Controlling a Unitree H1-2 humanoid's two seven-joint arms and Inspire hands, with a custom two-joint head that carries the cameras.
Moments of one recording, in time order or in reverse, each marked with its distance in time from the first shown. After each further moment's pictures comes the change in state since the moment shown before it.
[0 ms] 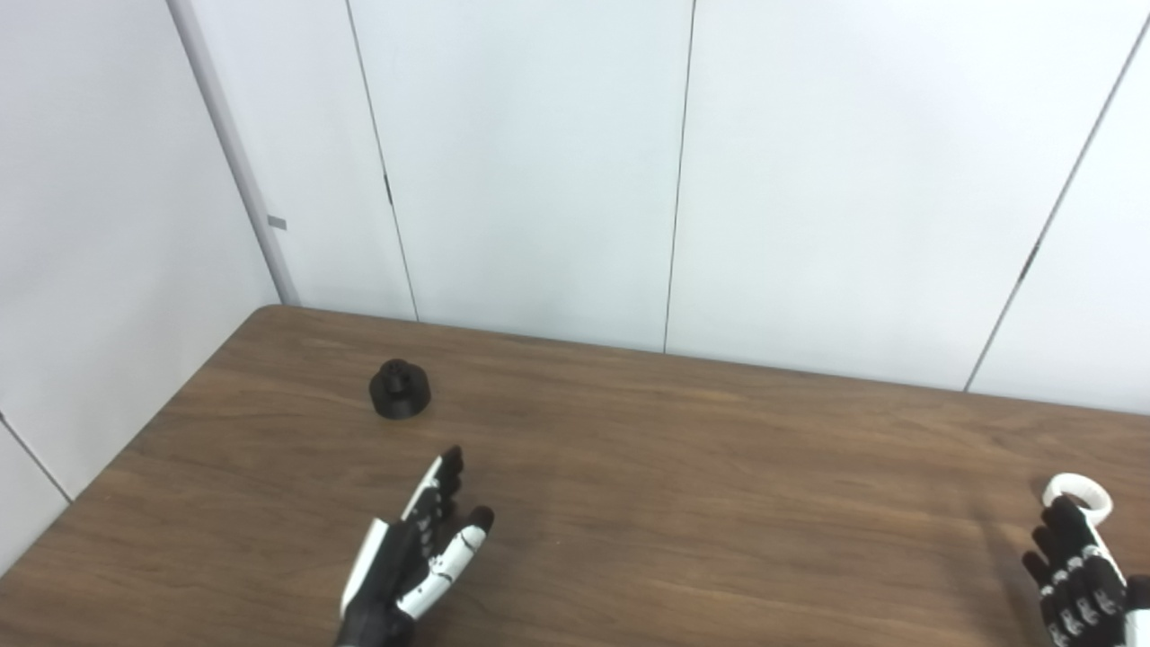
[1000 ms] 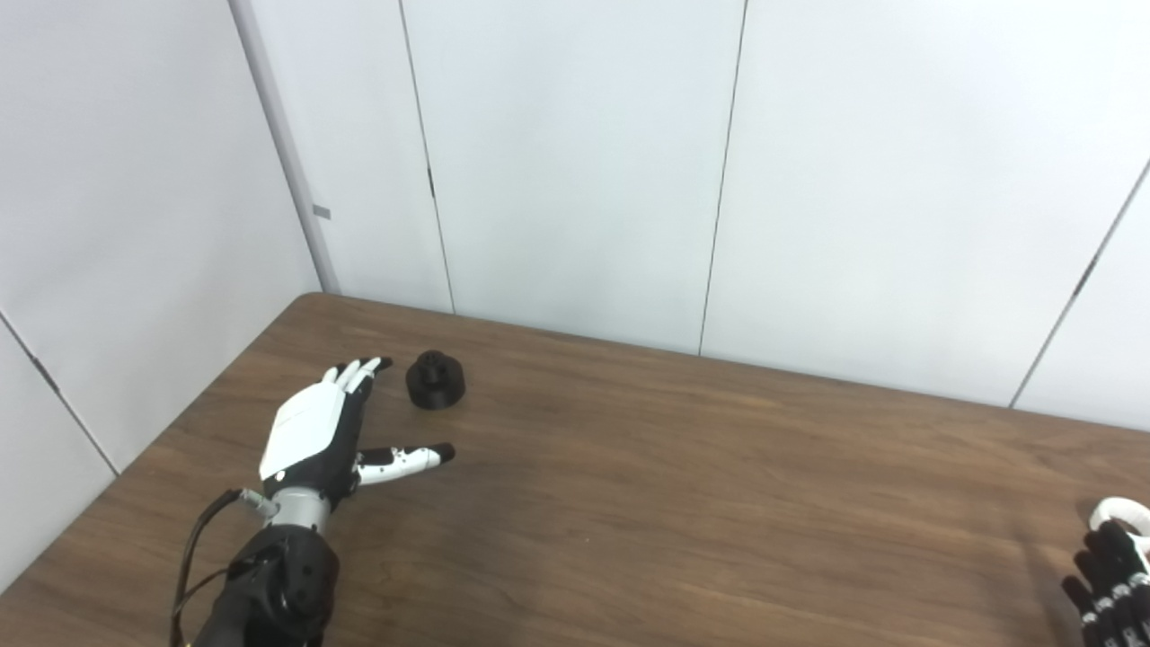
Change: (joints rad) left arm -0.250 0.320 -0.060 0.187 0.622 0.313 0.025; right arm 0.000 -0.002 -0.002 0.004 0.006 -0.001 0.004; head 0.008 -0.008
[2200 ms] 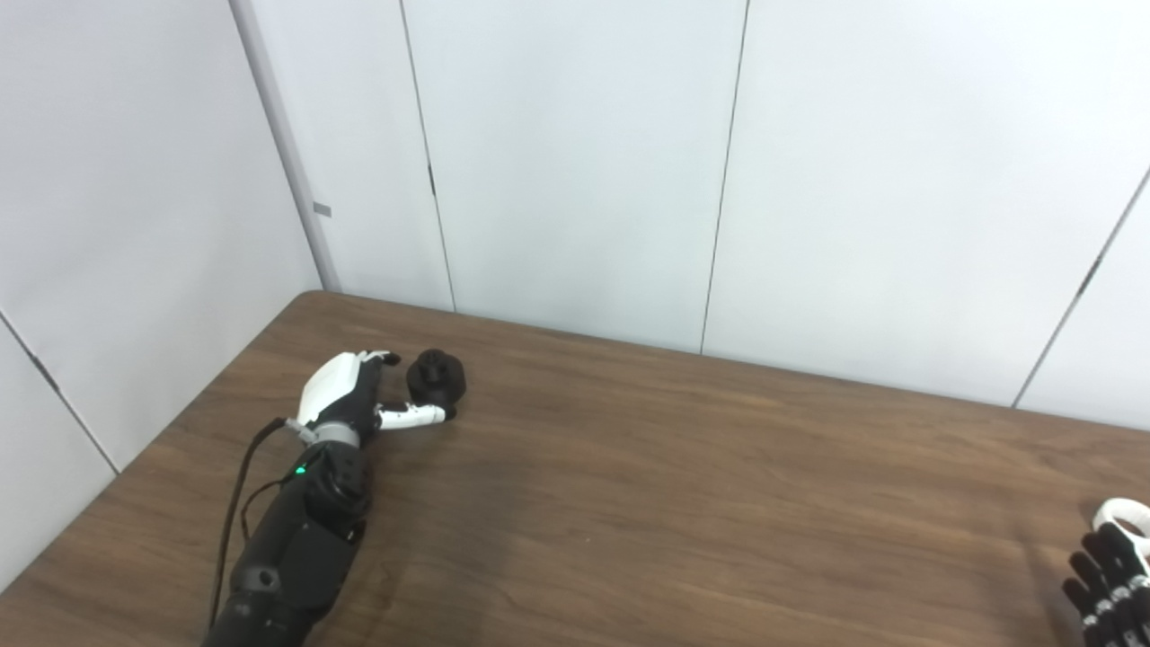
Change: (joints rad) left arm -0.340 0.017 -0.045 0.547 -0.166 -0.004 0.053; right arm 0.006 0.001 0.005 -0.006 -0.013 0.001 -0.005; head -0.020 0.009
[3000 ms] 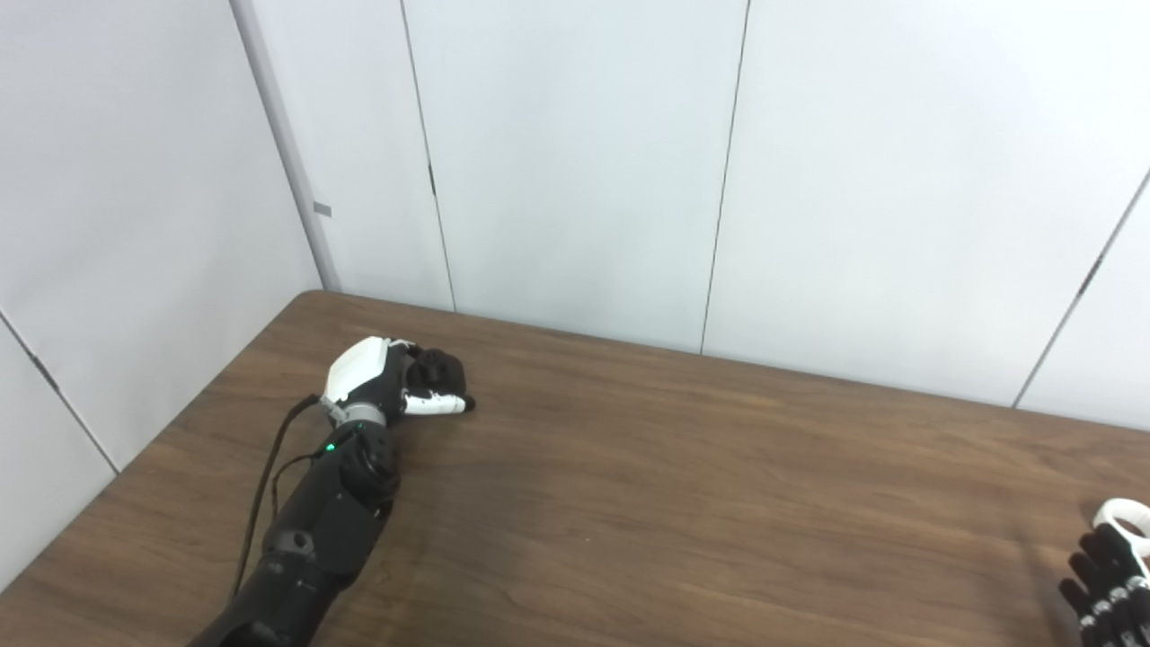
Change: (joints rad) left arm -0.078 0.003 -0.082 0.108 0.005 0.002 0.049; right arm 0.005 0.002 0.004 -0.009 0.004 0.001 0.002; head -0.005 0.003
